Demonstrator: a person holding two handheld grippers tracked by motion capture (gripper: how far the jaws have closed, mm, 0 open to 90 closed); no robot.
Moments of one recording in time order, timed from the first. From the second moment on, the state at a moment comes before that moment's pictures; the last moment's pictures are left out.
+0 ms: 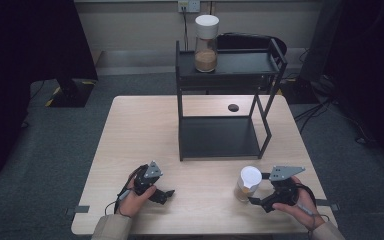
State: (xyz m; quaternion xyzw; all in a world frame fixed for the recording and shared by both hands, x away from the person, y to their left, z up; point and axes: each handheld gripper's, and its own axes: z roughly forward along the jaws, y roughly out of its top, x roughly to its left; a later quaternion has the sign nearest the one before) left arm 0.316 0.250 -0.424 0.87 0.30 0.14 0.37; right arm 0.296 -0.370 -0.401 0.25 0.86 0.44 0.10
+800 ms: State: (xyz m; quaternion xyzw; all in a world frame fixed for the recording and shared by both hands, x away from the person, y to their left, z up) left arm 0.316 0.250 -0.424 0.87 0.30 0.14 0.37; right arm 0.302 -0.352 -0.408 0.22 0.85 0.48 0.10
